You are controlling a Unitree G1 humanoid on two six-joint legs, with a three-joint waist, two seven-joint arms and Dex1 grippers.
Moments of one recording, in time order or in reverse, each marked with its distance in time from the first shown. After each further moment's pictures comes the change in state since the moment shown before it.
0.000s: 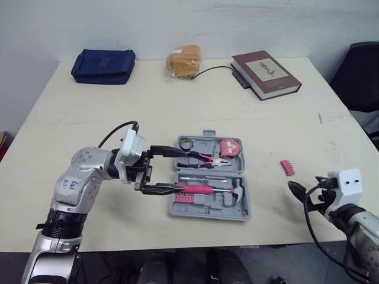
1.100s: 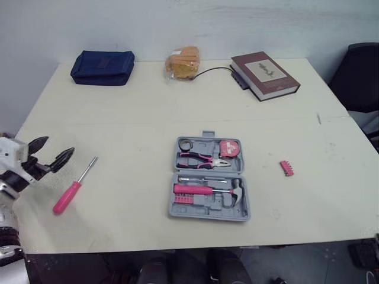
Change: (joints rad) left arm 0.100 0.194 0.463 0.785 0.204 -0.499 0.318; right arm 0.588 0.402 -0.292 0.039 -0.050 -1.032 0.126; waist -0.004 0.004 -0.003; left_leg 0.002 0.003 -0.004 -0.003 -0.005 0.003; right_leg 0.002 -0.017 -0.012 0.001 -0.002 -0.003
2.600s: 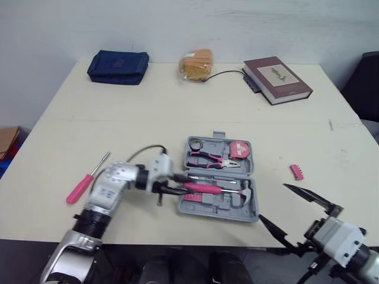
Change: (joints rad) left arm -0.110 -0.276 -0.560 -0.507 0.057 0.246 -0.270; right arm -0.064 -0.319 0.247 -0.418 -0.159 0.225 0.197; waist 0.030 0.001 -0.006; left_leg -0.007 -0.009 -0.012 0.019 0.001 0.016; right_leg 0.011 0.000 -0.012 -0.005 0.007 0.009
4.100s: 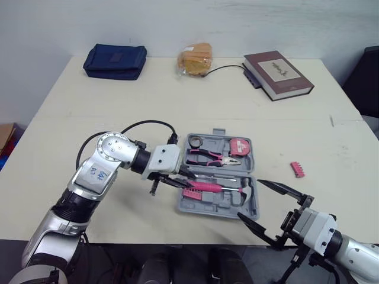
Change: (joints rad) left arm -0.183 0.112 -0.180 -0.226 0.129 0.148 -0.081; right arm -0.233 -0.053 0.256 0.025 -0.029 0.062 0.036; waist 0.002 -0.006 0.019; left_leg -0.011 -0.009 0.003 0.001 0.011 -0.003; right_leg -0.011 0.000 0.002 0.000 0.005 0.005
